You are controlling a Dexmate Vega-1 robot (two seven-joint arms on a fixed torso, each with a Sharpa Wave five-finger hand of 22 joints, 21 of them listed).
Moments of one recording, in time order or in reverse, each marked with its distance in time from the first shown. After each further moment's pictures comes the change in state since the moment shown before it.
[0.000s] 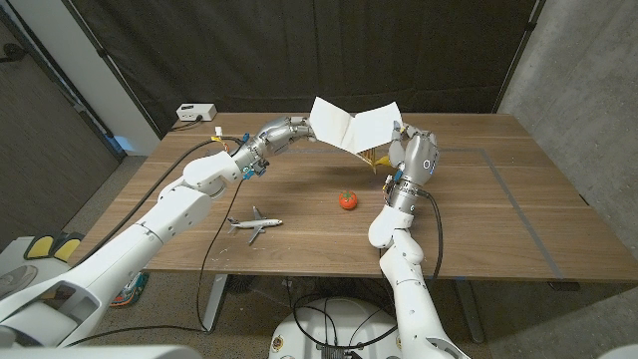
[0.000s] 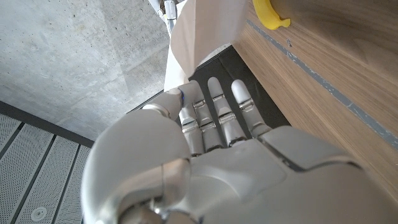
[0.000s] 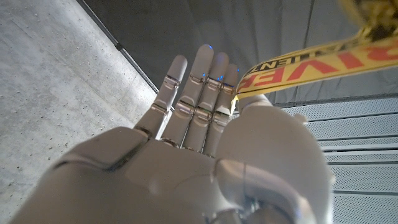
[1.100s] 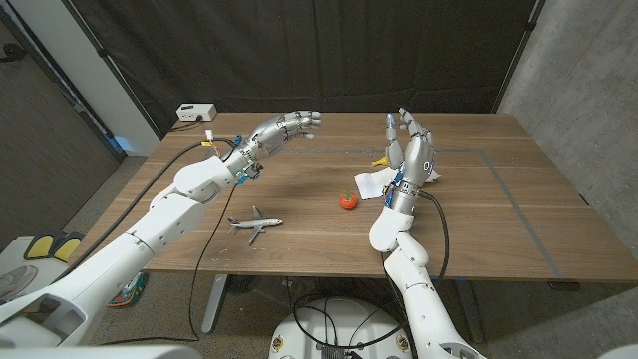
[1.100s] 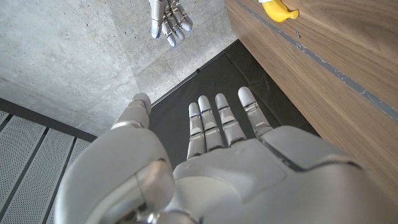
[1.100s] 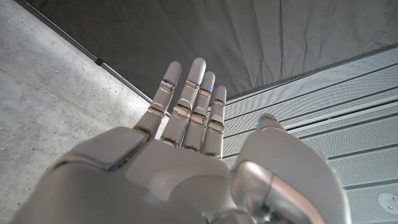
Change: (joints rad) left arm 0.077 0.039 -0.044 -0.045 0.020 -0.106 0.011; left_hand -0.279 -0.122 -0.148 0.057 -0.337 -0.369 -0.048 -0.406 -0.332 -0.200 0.035 -0.280 -0.194 -0.209 0.056 -0.075 -0.174 -0.064 0.064 -0.255 -0.009; right arm -0.016 -0.120 -0.125 0.012 0.180 0.123 0.000; right_hand -0.411 -0.032 -0.119 0.174 -0.008 -0.279 0.037 0.010 0.000 -0.218 0.080 -0.122 -0.021 -0.152 0.051 -0.150 -0.096 -0.107 0.050 -0.021 -0.016
